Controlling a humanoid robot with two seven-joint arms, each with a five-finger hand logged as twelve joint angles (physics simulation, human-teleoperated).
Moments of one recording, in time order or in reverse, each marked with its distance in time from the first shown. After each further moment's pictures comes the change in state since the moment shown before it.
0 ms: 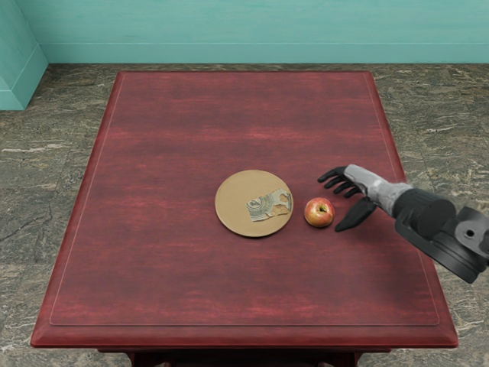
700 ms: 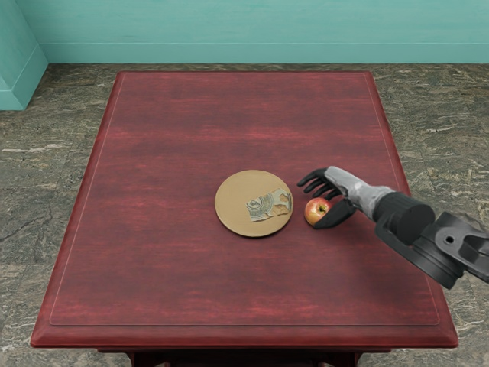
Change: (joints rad) left arm 0.001 0.000 0.000 0.000 0.000 0.000 0.000; right arm -0.009 0.075 -0.001 0.007 -0.018 -0.037 0.000
